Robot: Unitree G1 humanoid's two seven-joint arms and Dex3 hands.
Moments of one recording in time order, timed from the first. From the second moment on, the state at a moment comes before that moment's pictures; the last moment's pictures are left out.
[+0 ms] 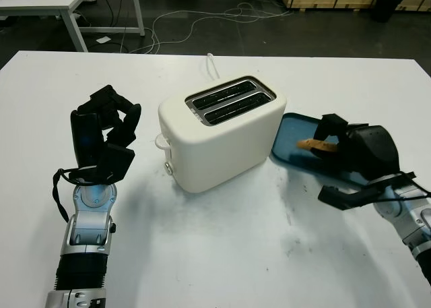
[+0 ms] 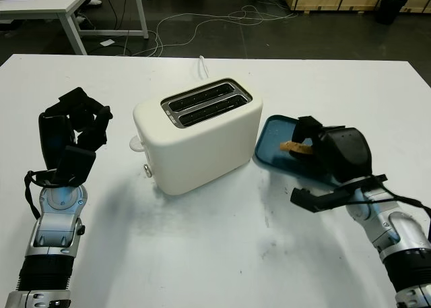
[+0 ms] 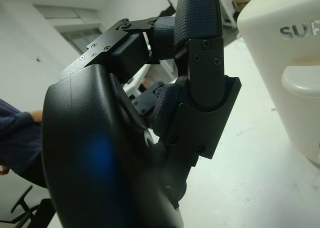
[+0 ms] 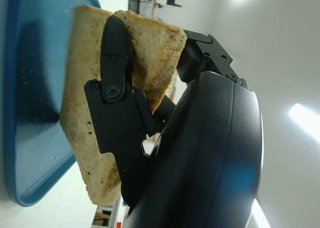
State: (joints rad) left arm -0.24 0.17 0.13 0.10 0.24 -0.32 0.25; right arm -0.28 -0.74 0.16 0.38 -0.69 -0.32 -0.25
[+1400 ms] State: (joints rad) left arm -0.24 0.17 0.13 0.09 0.25 -0.31 0.26; right arm -1.44 -0.56 0.05 1.07 -0.17 -0.52 0.52
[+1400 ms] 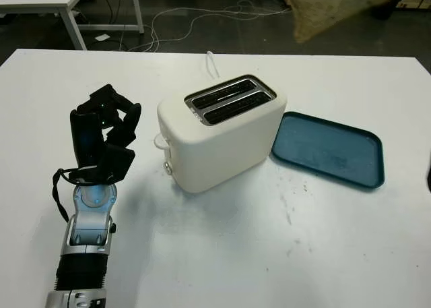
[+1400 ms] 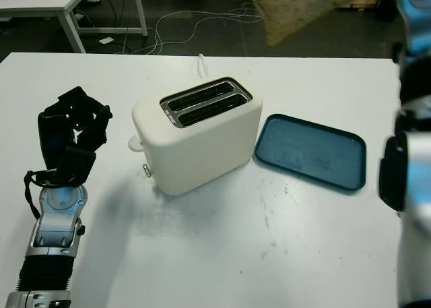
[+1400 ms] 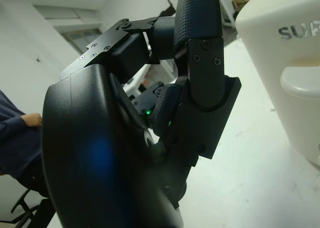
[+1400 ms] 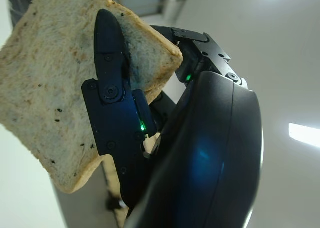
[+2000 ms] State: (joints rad) left arm -0.24 0.17 0.13 0.09 0.25 -0.31 0.26; right arm -1.38 -0.40 0.08 1.07 -0.14 -0.38 0.74
